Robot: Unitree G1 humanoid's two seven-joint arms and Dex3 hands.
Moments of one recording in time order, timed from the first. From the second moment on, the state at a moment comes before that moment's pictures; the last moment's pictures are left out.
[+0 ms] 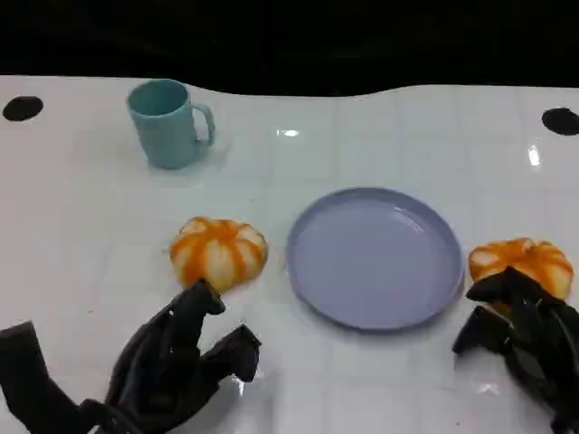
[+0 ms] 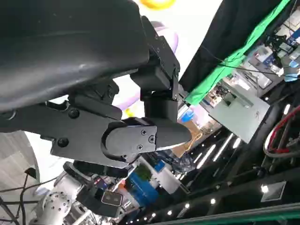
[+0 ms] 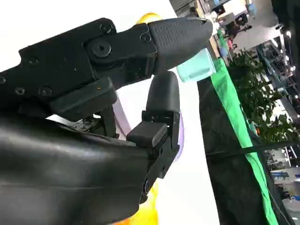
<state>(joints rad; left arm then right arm) -0.03 -0.08 0.17 0.24 -0.67 0.33 -0.65 -0.27 -0.05 -0.26 0.88 0.38 -0.34 0.70</state>
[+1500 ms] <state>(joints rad) -0.03 -0.05 0.17 0.20 -0.61 0.25 -0.65 -0.26 -0.03 -0.26 0.81 0.39 -0.25 0.67</state>
